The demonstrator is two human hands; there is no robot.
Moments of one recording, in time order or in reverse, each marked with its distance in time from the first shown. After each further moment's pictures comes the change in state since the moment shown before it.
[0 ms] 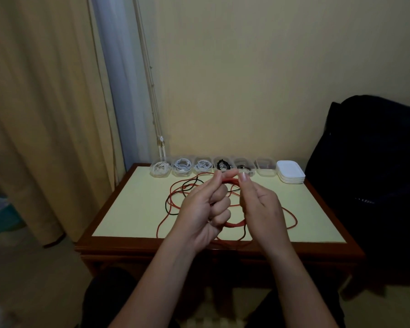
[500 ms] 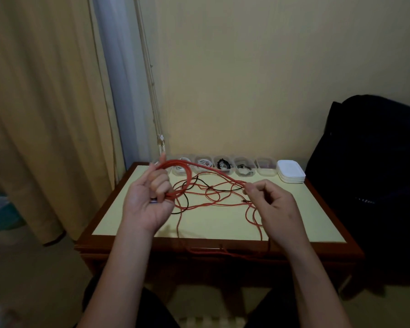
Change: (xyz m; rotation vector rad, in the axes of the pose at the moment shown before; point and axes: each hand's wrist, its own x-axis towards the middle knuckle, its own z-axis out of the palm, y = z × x) left_hand 0.000 0.063 -0.066 -0.731 0.058 0.035; right_hand 0.008 0.023 -0.029 -0.053 -0.040 0.003
